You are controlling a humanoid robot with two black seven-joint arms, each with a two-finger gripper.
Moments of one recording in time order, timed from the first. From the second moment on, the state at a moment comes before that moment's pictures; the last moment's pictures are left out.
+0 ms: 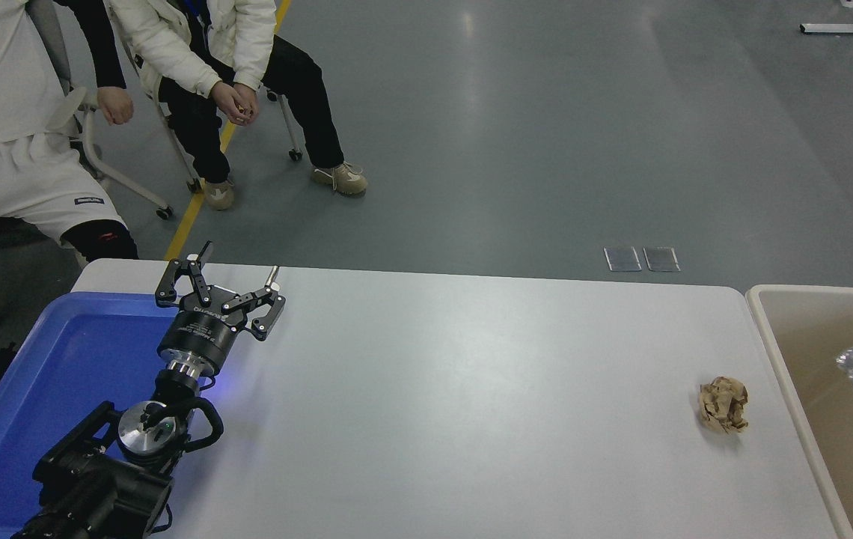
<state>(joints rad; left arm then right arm) -0.46 0.11 -1.18 -0.58 -0.23 -0.66 -0.02 0.51 -0.58 0.02 0.03 -0.33 0.22 0.04</state>
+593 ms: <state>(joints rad) -0.46 0.11 -1.18 -0.58 -0.23 -0.66 -0.02 0.49 -0.56 0.03 0.03 -0.32 0.17 0.04</state>
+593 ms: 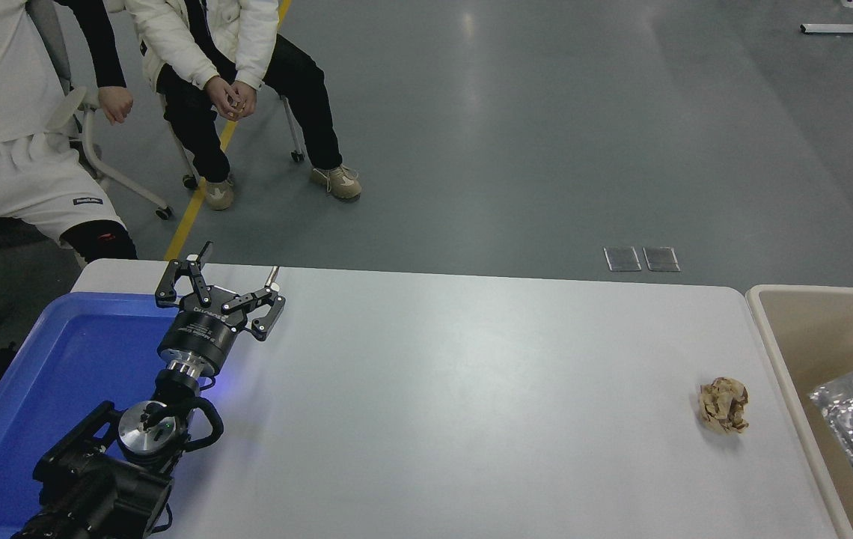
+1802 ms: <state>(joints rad) -0.46 0.11 -1.18 -0.58 -0.23 -0.66 -0.02 1.71 -0.86 -0.79 0.72 -0.34 0.29 0.04</state>
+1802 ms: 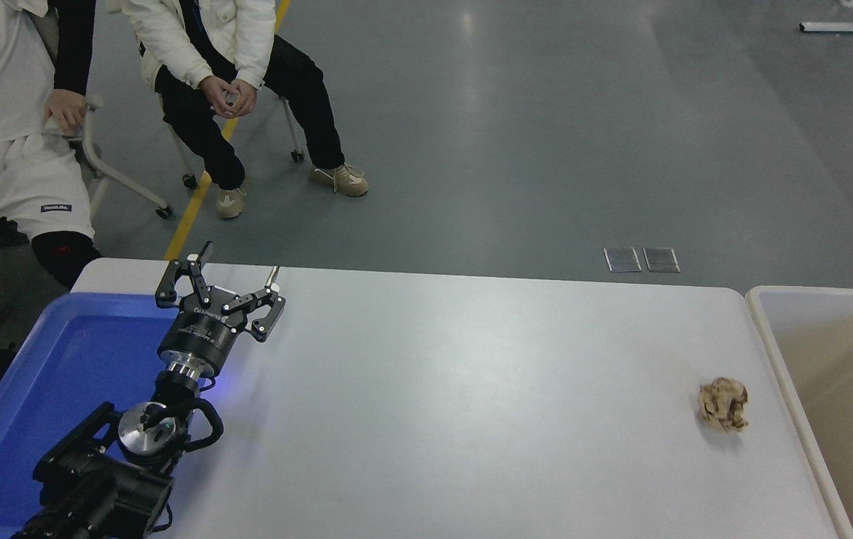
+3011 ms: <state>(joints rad) -0.46 0.11 -1.18 -0.58 -0.23 -0.66 -0.02 2.36 -0.46 -1.39 1.39 -0.35 0.78 0.04</state>
